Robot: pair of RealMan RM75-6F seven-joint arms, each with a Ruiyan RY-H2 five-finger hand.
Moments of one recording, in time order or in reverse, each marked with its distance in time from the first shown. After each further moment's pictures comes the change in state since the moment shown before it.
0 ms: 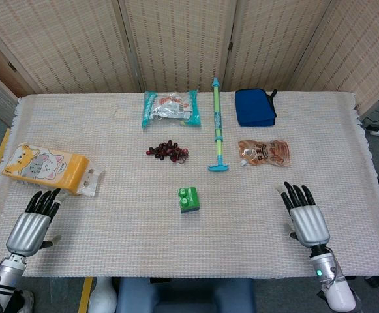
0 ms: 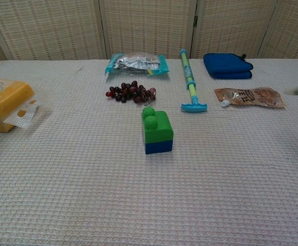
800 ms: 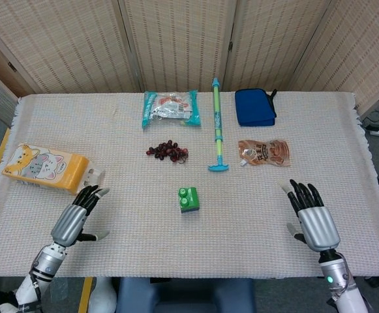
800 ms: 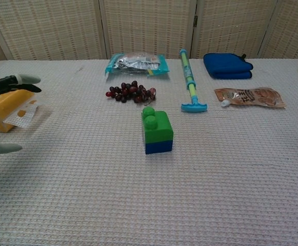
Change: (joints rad) left arm -0.125 -0.216 -0.048 0.062 0.083 -0.036 -0.434; right arm -0.038 0.074 -0.011 -0.054 -0.106 0.089 0.132
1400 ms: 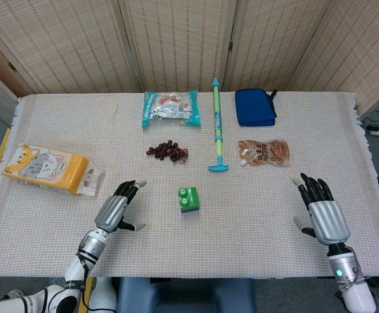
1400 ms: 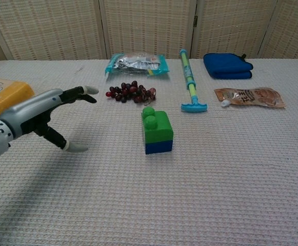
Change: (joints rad) left arm -0.148 -0.198 -0.133 -0.074 -0.303 -0.226 0.261; right arm 0.009 0.049 0.038 0.000 0.054 -0.042 0.111
